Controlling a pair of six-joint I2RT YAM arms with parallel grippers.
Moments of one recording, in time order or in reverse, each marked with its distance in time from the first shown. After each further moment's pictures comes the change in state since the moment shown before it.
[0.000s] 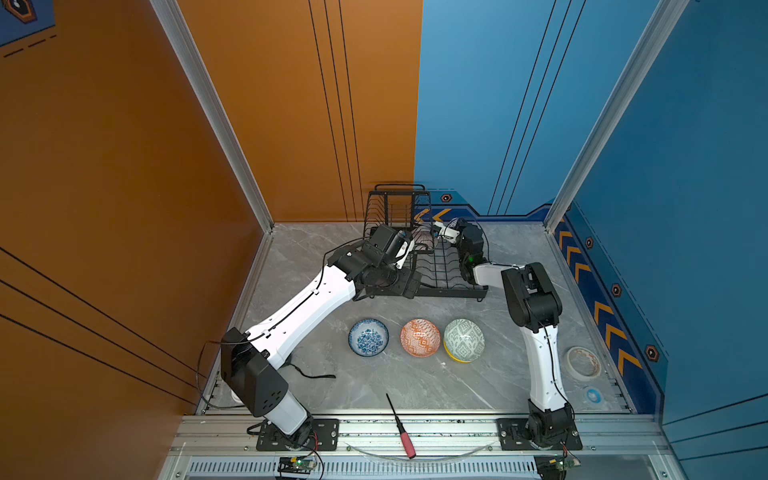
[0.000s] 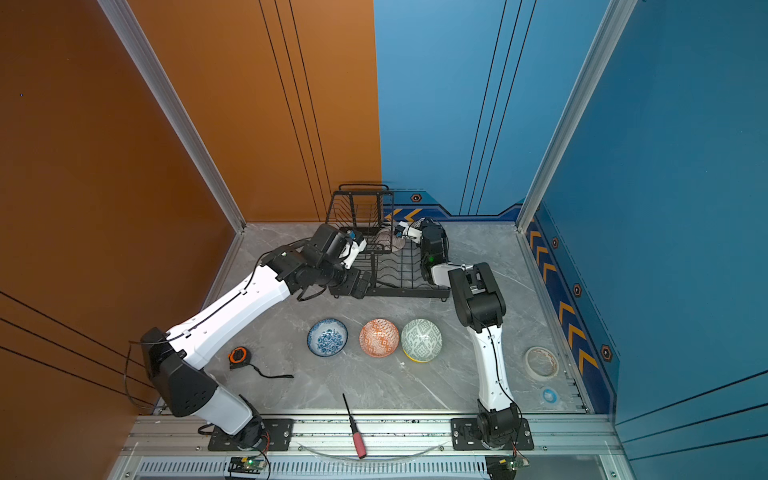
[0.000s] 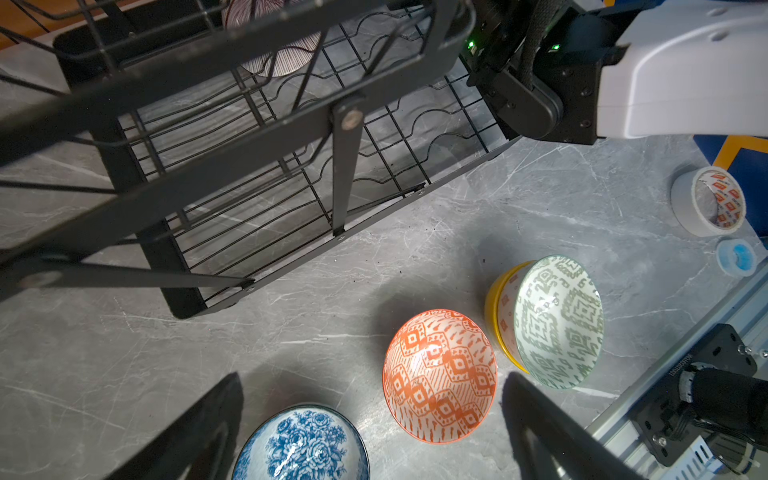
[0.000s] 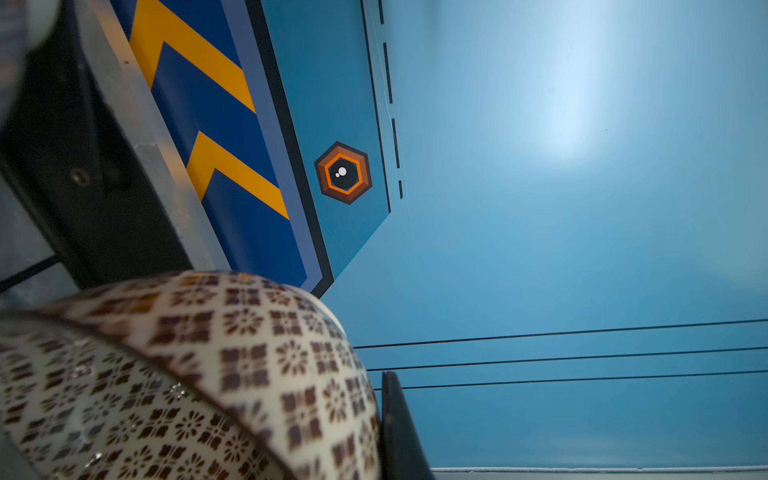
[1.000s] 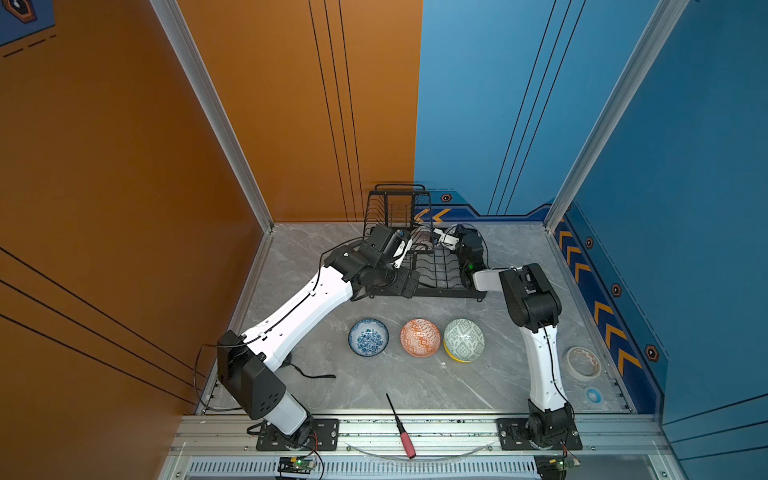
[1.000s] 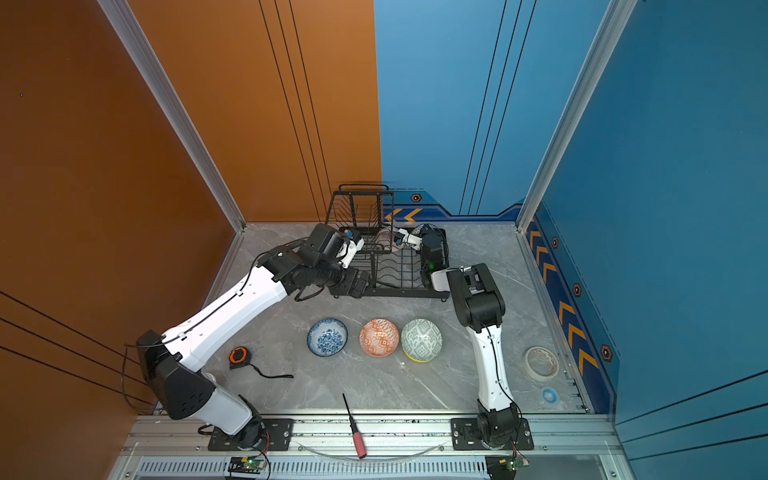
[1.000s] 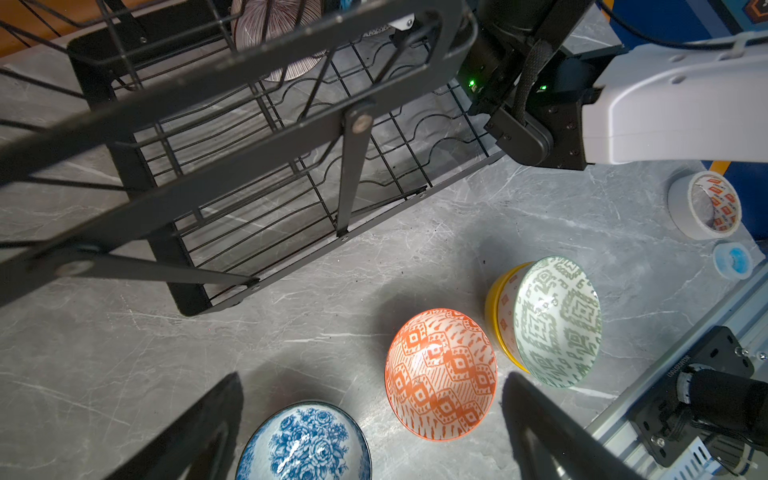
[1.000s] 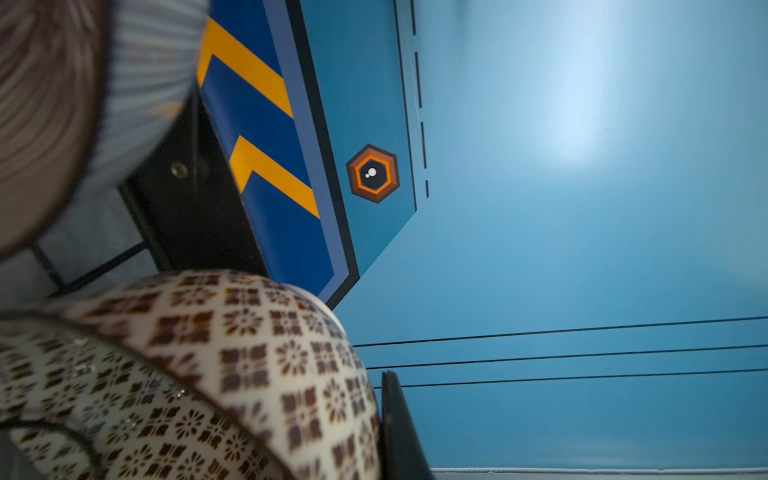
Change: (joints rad) left arm 0.006 -0.019 -0.007 0.000 0.000 0.000; right arm 0.008 0.001 -0.097 0.069 -0.011 0.016
